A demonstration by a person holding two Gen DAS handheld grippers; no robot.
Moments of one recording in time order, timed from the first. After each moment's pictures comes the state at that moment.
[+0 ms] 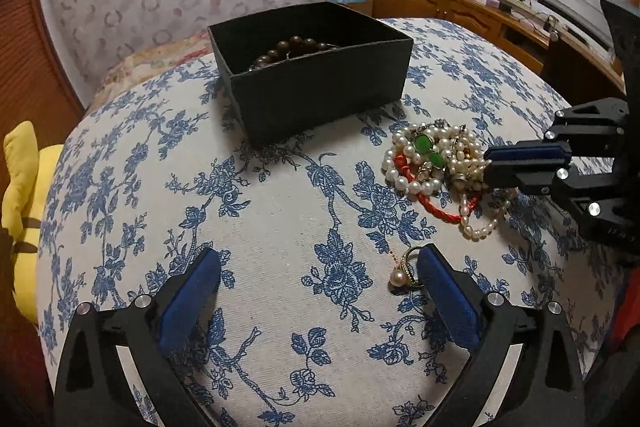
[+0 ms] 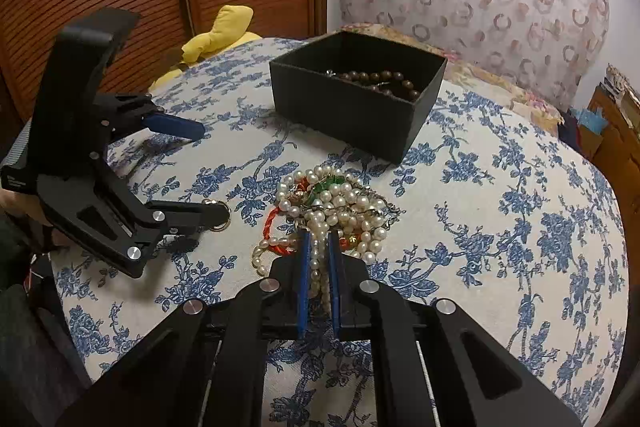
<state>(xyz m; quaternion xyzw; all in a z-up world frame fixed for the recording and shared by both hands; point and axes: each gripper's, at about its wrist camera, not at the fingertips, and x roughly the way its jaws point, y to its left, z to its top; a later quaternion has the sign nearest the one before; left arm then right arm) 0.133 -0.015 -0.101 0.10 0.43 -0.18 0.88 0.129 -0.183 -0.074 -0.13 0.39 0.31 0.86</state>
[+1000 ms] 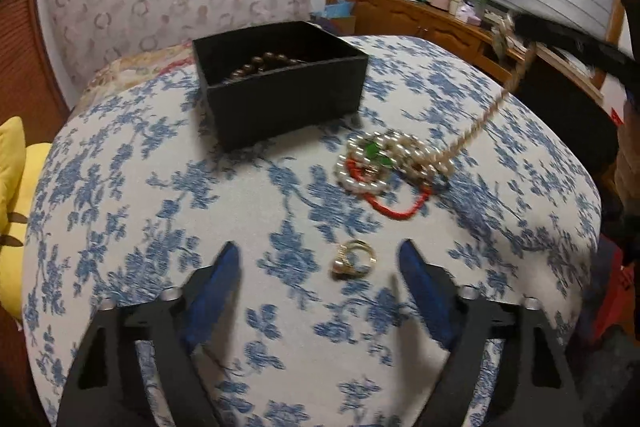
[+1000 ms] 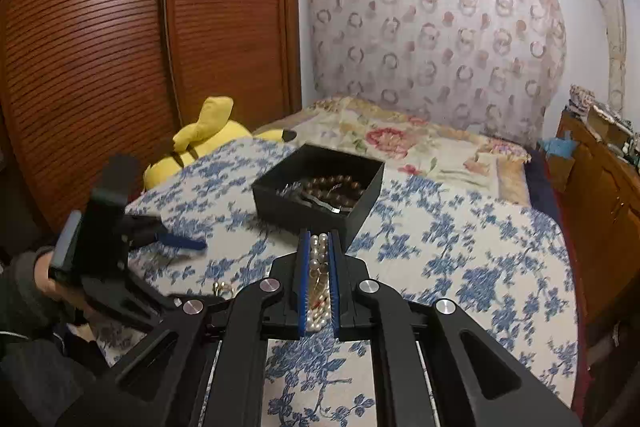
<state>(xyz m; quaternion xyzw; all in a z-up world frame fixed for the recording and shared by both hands) 0.108 -0.022 -0.092 0.07 0.42 -0.22 0.88 0.108 -0.228 0.015 -0.07 0.28 0.28 0.92</state>
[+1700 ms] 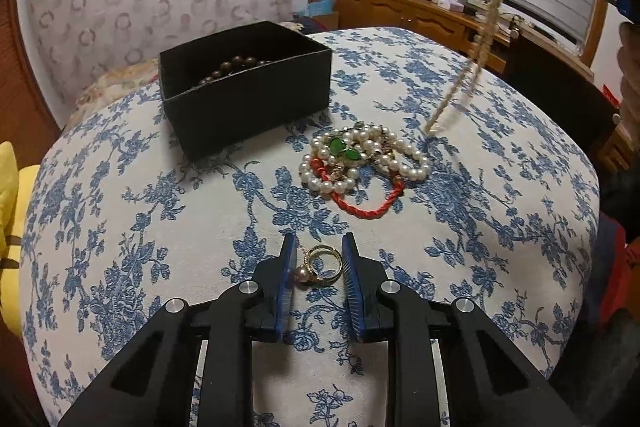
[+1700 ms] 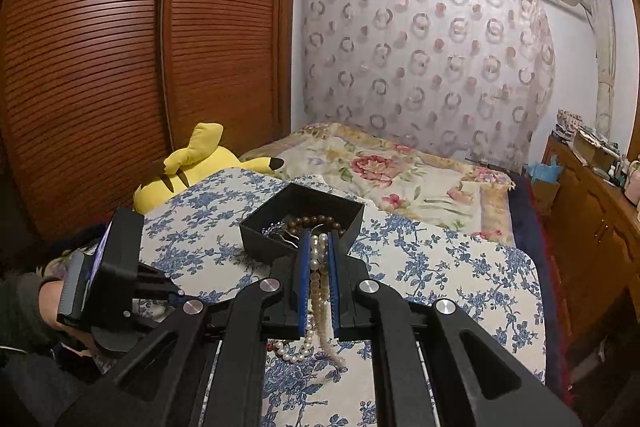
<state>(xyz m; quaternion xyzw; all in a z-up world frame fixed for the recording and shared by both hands) 0.104 -0.044 -0.094 0.10 0.41 -0.24 0.88 0.109 -0.234 0.048 -0.08 0.24 0.27 0.93</state>
